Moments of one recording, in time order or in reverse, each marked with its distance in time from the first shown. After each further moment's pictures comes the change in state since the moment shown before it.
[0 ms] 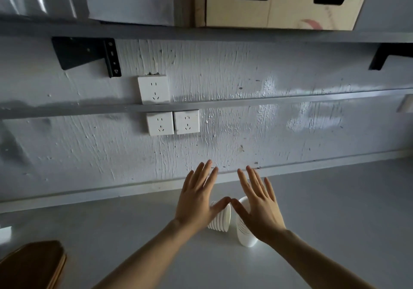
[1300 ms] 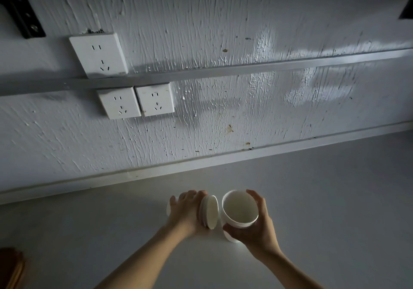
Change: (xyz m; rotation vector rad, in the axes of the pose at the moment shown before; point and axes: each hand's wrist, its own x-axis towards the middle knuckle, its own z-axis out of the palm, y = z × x) left_hand -0.007 -0.016 0.119 -0.003 -0.569 -0.303; right_hand -0.033 0.071 0.075 0.757 0.060 0.466
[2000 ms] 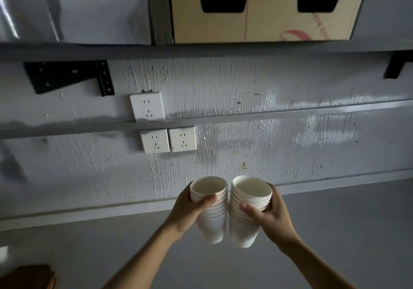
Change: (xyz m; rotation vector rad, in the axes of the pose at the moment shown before) left_hand -0.037 0.019 -0.142 -1.192 0.225 0.005; right_hand 0.042 -0.112 -0.040 0.381 -0.116 -0.205
